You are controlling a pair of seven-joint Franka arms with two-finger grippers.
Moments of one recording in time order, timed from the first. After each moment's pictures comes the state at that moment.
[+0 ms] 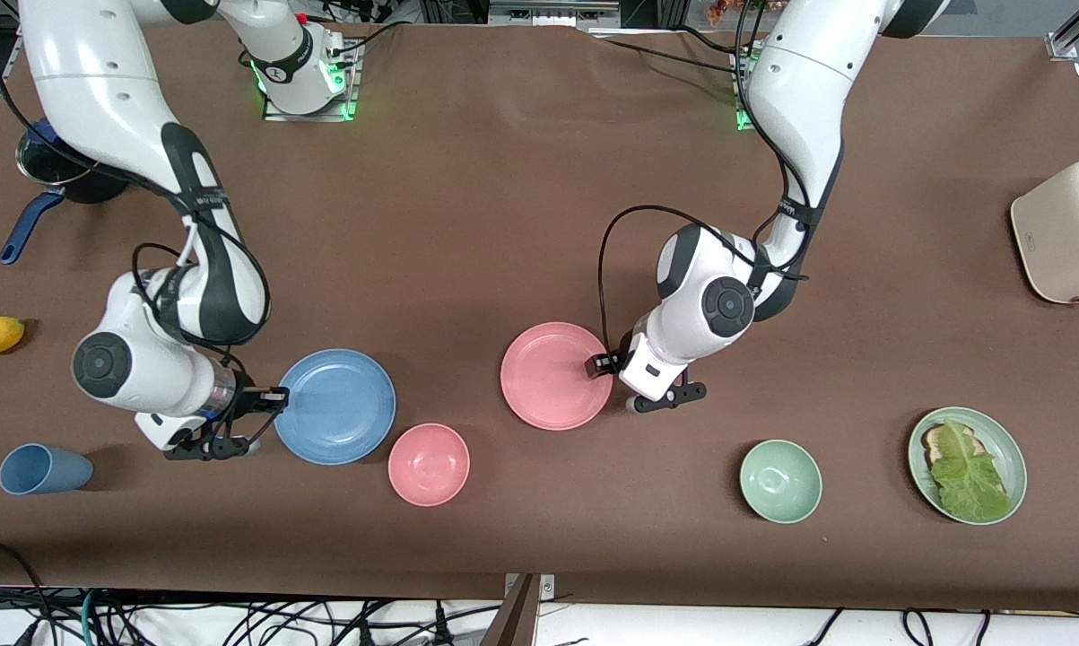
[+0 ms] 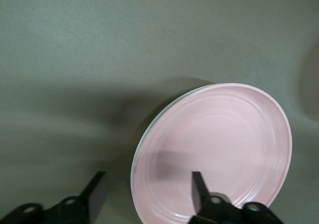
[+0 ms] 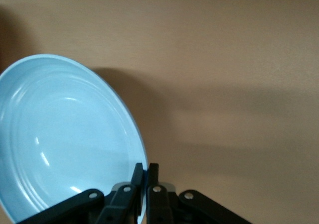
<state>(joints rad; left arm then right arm) -0.51 0.74 0.03 -1.50 -0.43 2.31 -0.48 0.12 0.71 -0.01 -1.39 0.09 2.06 -0.02</state>
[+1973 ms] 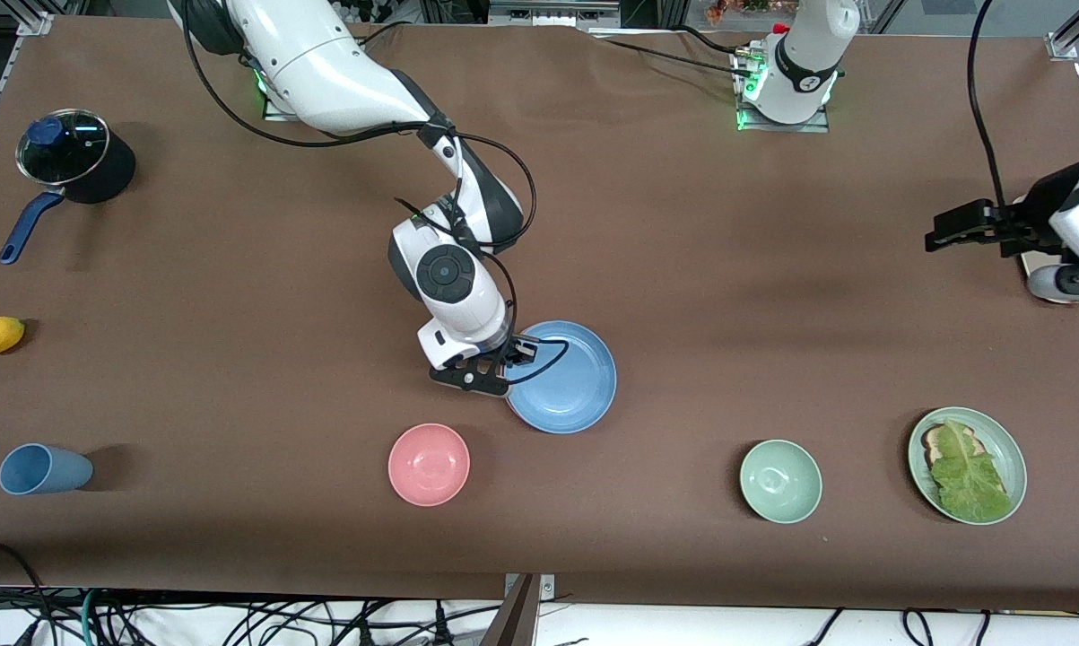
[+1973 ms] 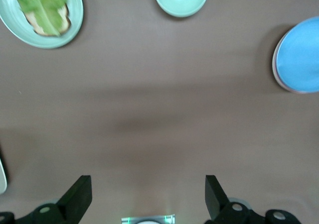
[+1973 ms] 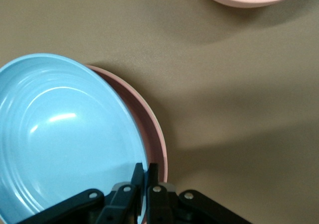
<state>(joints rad) -0.04 0.22 0.05 -1.34 -0.09 1.35 0.03 0.63 0.87 0.00 -1.27 0.09 2.26 0.82</state>
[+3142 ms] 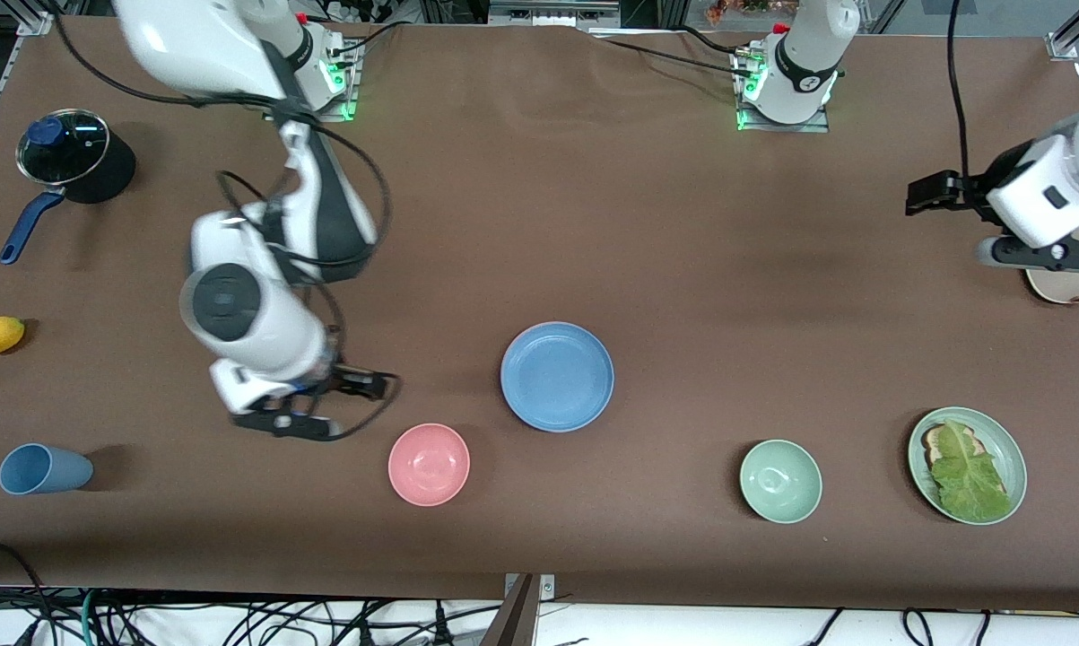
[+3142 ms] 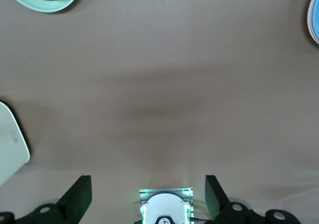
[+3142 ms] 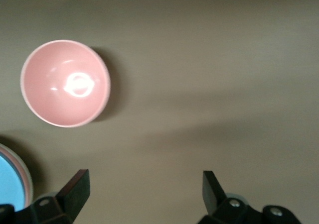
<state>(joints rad) -0.02 0.11 -0.05 -1.50 0.02 1.32 0.02 0.42 0.62 -0.18 -1.23 0.07 1.85 0.41</state>
